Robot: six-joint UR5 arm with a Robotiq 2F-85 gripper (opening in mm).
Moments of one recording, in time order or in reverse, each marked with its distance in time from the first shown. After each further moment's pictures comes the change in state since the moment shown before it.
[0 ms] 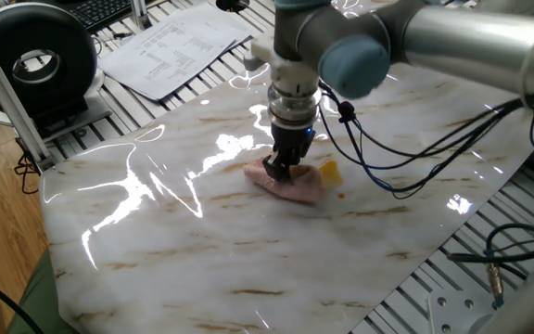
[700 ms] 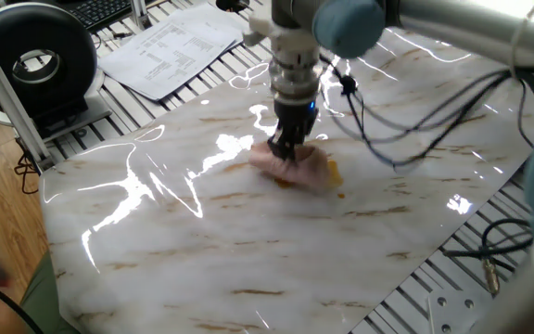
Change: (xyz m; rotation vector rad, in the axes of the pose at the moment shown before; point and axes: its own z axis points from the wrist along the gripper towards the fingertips) arm 0.002 -0.012 -0.037 -0.003 0.083 -0.001
